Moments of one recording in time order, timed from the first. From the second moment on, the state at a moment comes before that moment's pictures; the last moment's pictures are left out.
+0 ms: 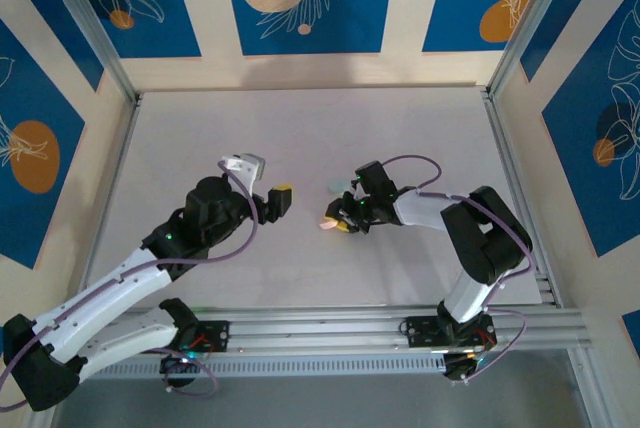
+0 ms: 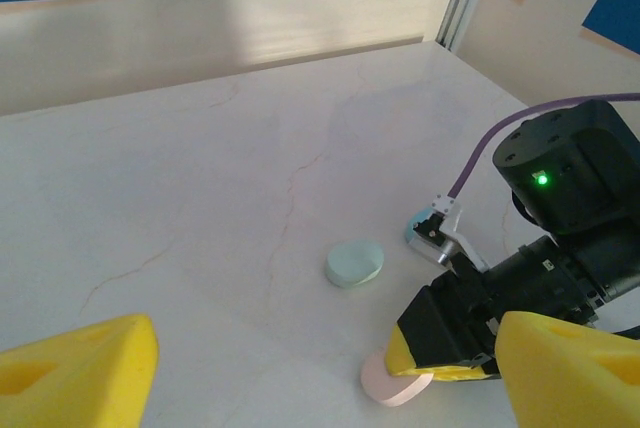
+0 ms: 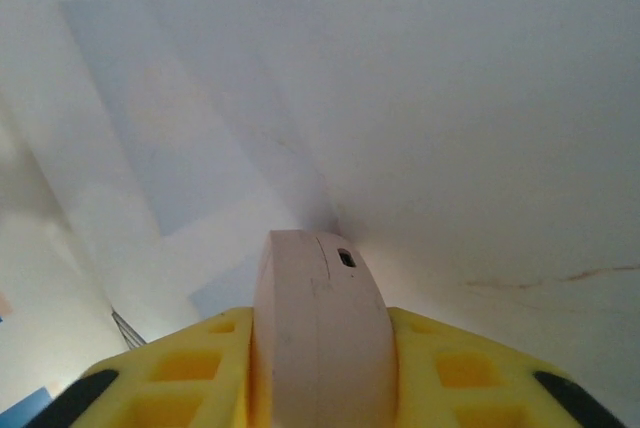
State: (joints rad) left arm -0.75 0.89 0.75 -0.18 -0.15 -0.22; right arm 0.53 1.69 0.80 -0.10 -0.52 1.03
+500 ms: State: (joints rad) left arm -0.74 0.89 0.73 -0.18 -0.15 -0.21; right arm 0.52 1.41 0.84 -0.46 -0.21 0.89
